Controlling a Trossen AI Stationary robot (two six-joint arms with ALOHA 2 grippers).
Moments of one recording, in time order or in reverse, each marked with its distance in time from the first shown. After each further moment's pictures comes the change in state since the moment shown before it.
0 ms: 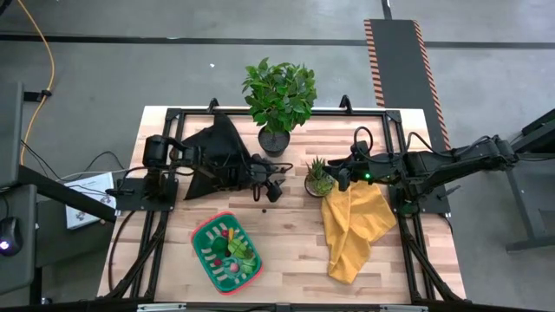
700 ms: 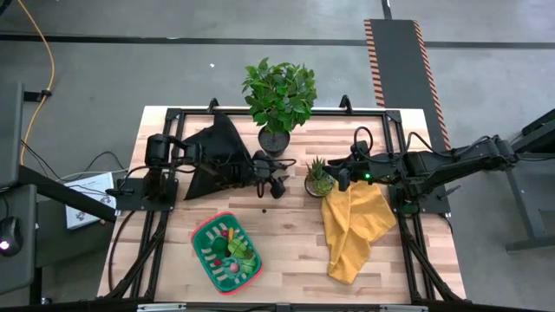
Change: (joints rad) left arm 0.032 0.019 0.053 -0.007 0.018 0.036; right arm 0.000 0.000 0.000 0.000 0.000 -0.009
